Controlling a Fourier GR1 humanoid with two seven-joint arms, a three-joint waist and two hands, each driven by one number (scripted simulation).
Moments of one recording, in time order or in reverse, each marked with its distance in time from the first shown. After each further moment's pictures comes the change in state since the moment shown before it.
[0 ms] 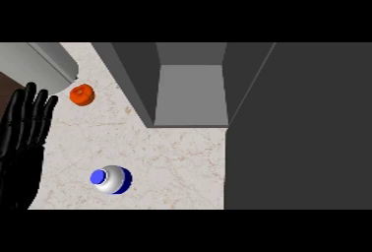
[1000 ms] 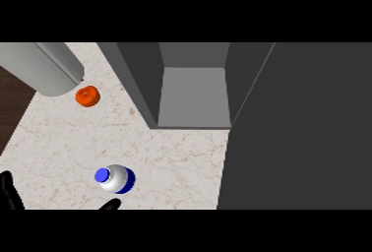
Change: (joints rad) left arm 0.351 -0.106 -0.513 -0.241 -0.446 0.956 0.181; right arm 0.197 0.030 0.300 -0.288 -0.066 0.099 0.203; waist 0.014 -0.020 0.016
